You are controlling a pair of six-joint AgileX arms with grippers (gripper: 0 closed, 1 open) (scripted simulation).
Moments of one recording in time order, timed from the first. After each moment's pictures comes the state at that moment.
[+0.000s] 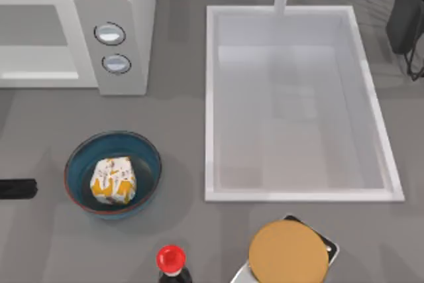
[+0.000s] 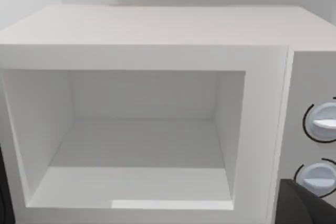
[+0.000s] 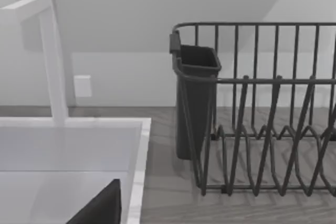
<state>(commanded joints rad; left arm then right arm) -0.20 0.22 0.07 0.15 -0.20 0.00 0.00 0.00 0.00 0.00 0.00 0.00</state>
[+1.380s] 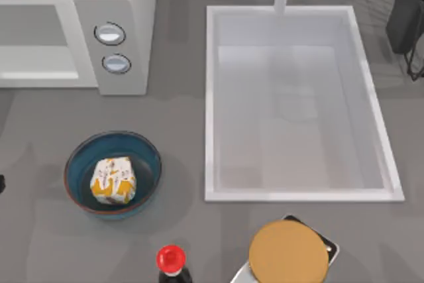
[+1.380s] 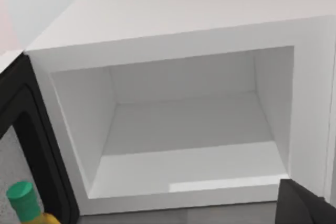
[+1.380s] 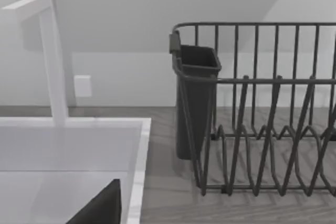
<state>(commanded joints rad) 0.10 0.27 0.18 0.00 0.08 0.14 0.00 0.00 0.00 0.00 0.00 0.00</state>
